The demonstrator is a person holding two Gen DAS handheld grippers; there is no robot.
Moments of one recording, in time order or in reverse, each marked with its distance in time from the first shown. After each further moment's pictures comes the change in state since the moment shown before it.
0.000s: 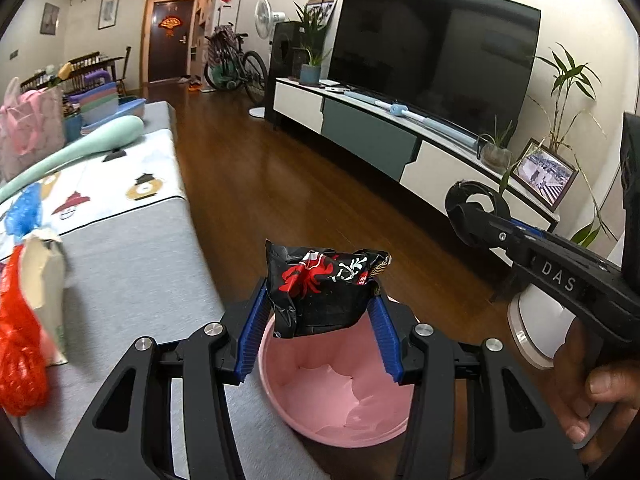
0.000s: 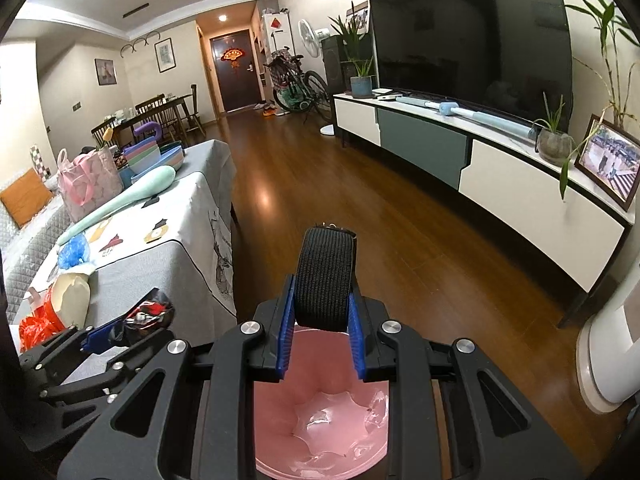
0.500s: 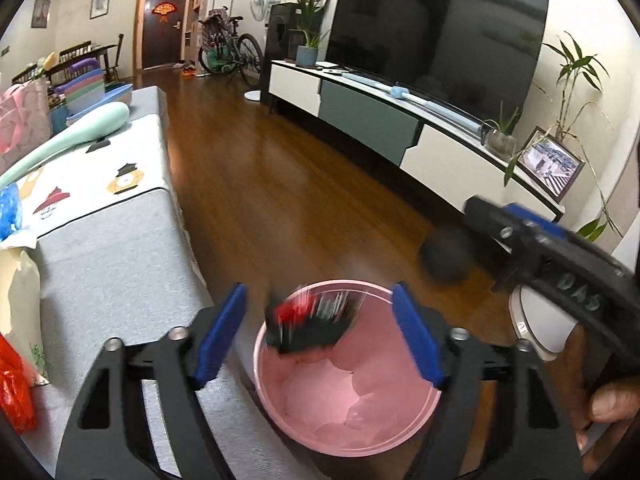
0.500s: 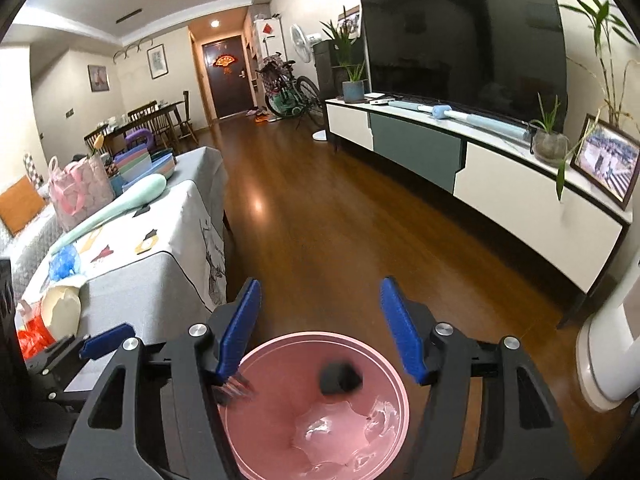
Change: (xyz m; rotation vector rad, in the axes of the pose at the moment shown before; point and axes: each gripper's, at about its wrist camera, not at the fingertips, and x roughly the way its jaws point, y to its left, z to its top) left arm 0.029 0.006 0.007 -0.004 0.062 -0.002; right arm 0.009 -0.003 0.005 0.033 -0.022 -0.024
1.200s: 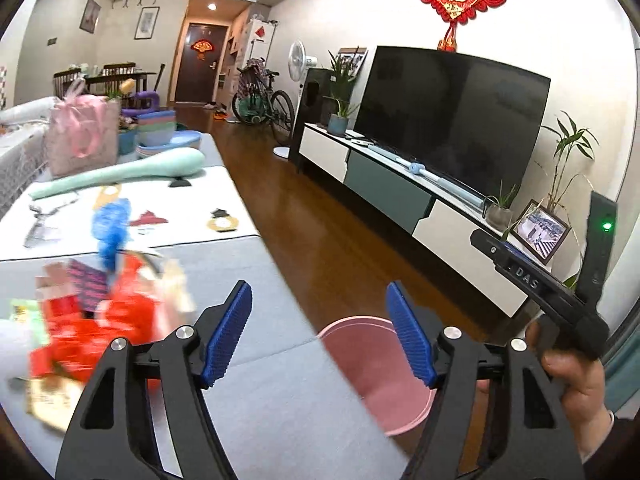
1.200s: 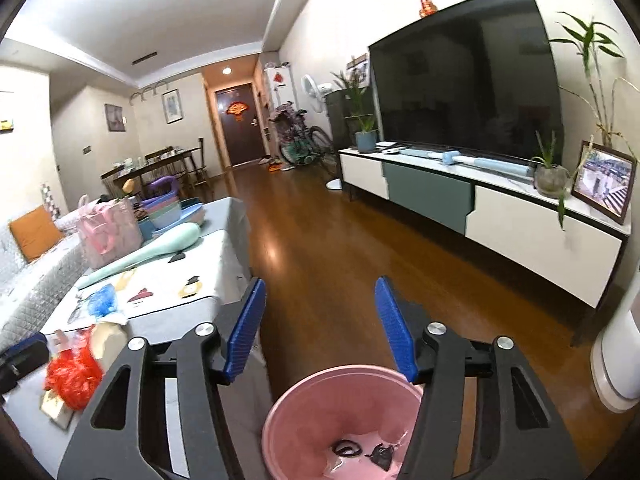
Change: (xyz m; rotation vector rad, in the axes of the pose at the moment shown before) left arm -0.151 0.068 -0.018 -0.097 -0.233 0.030; right arm -0.059 0.044 0.000 0.005 -0.185 0.064
